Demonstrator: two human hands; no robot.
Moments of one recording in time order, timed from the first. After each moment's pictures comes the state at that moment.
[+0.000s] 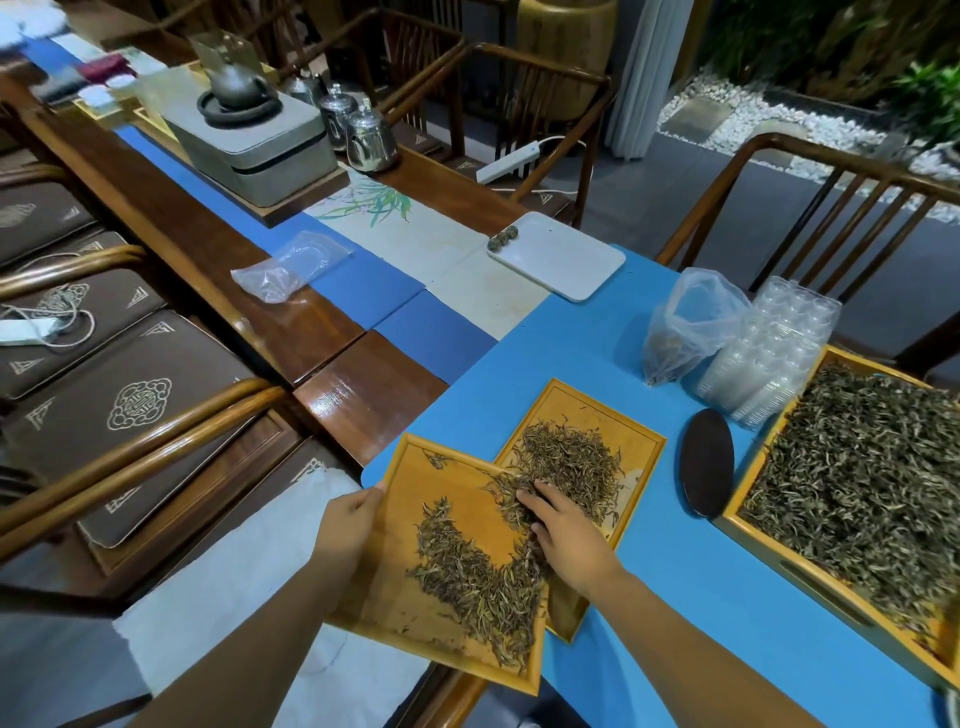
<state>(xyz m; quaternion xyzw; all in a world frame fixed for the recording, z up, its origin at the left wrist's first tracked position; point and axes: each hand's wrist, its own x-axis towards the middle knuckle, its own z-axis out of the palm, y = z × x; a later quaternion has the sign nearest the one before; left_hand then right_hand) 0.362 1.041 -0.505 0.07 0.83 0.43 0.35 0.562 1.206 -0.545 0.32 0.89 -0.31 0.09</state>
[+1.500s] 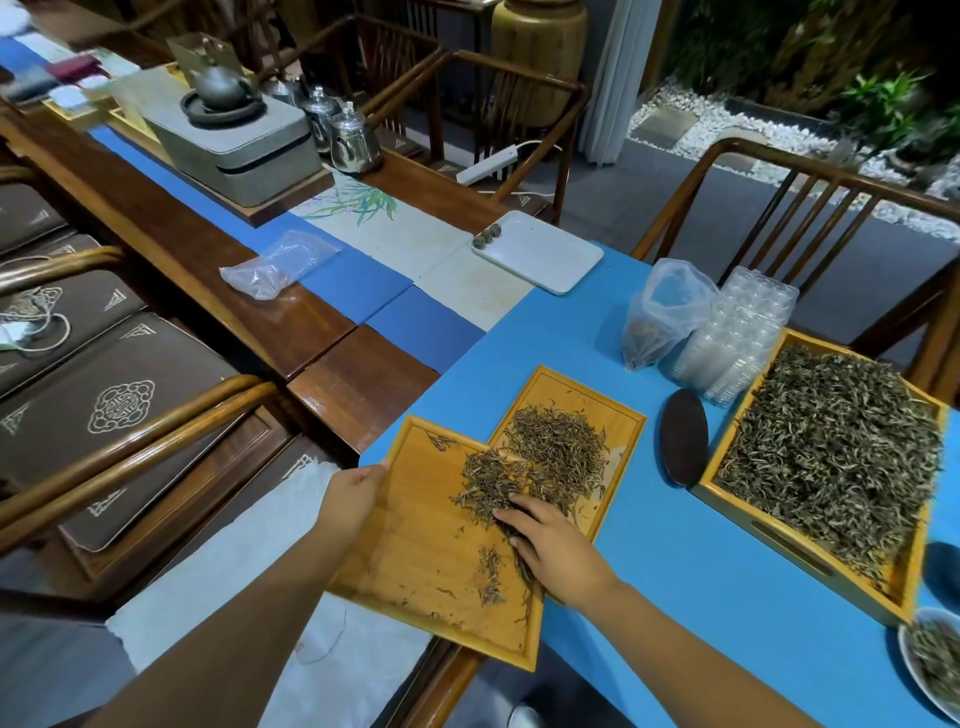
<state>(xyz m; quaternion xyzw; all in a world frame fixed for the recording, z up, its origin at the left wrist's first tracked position) 0.355 1.037 -0.497 0.12 0.83 0.42 0.35 0.583 1.158 -0.524 0.25 0.93 -0.28 0.06</state>
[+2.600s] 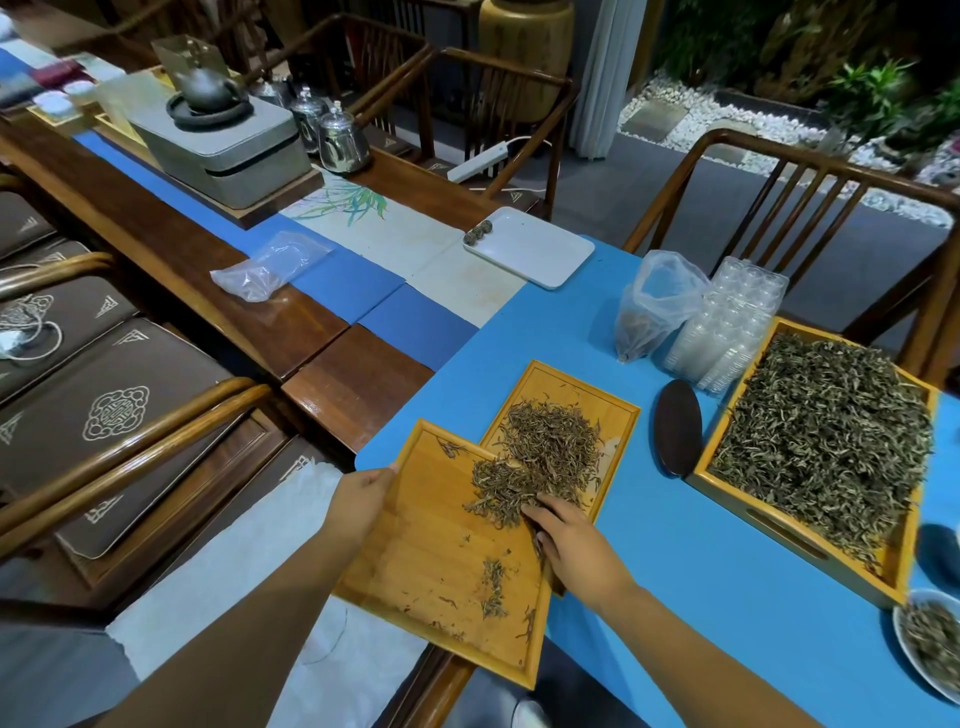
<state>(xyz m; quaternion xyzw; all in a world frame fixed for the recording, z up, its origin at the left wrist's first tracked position) 0.365 1.040 -0.500 0.17 0.82 0.39 0.37 0.607 1.163 -0.537 0.33 0.90 -0.27 0.05</state>
